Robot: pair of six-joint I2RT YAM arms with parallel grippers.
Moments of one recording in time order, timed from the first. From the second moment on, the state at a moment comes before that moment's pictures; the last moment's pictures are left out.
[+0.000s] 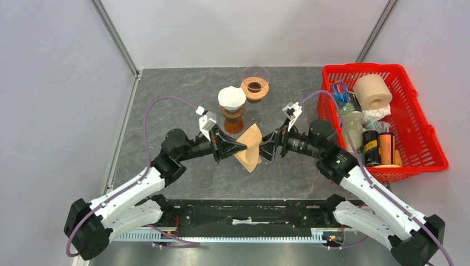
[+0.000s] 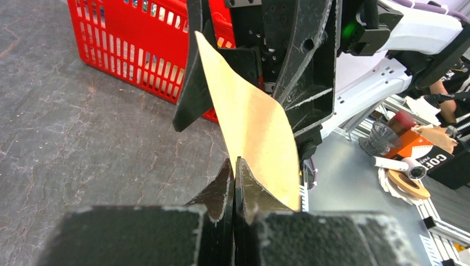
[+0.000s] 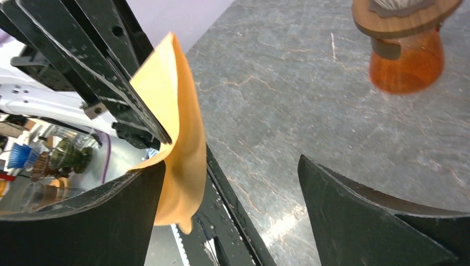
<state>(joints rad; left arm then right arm) -0.72 0.92 0.58 0.47 0.62 -0.45 0.64 0.84 0.74 -0.11 -0.47 0.45</state>
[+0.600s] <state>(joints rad) -0.72 0.90 0.54 0.53 0.63 -0.45 0.64 0.93 0.71 0.08 -0.55 0.59</state>
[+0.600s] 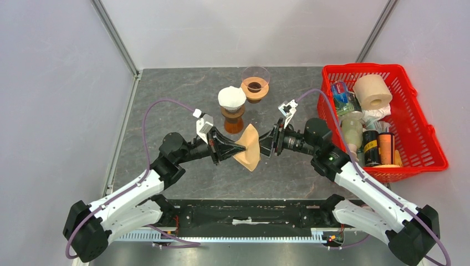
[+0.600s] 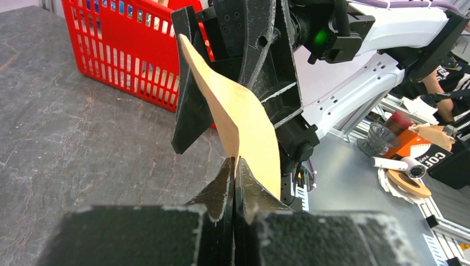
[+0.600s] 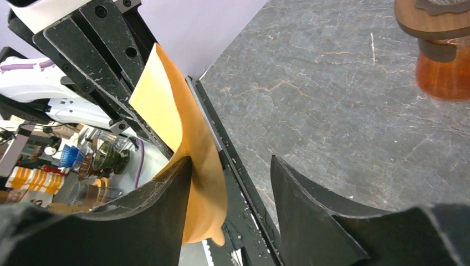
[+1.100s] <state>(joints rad) -0.72 0.86 0.51 0.60 0.60 -0.47 0.64 0.92 0.68 0.14 -0.59 0.65</state>
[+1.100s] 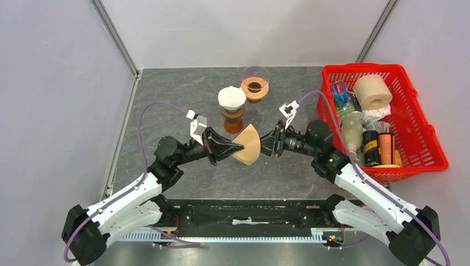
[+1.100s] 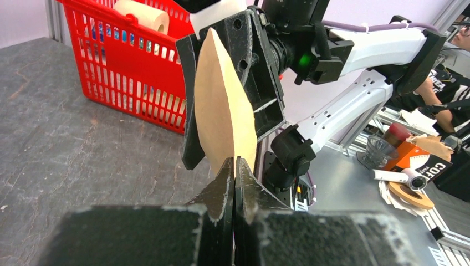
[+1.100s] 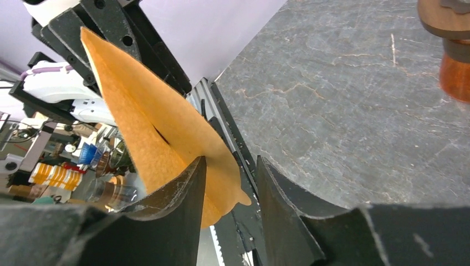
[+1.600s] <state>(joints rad) -0.72 0.87 0.51 0.67 0.61 -0.51 0.64 0.93 0.66 0.33 -0.72 0.70</state>
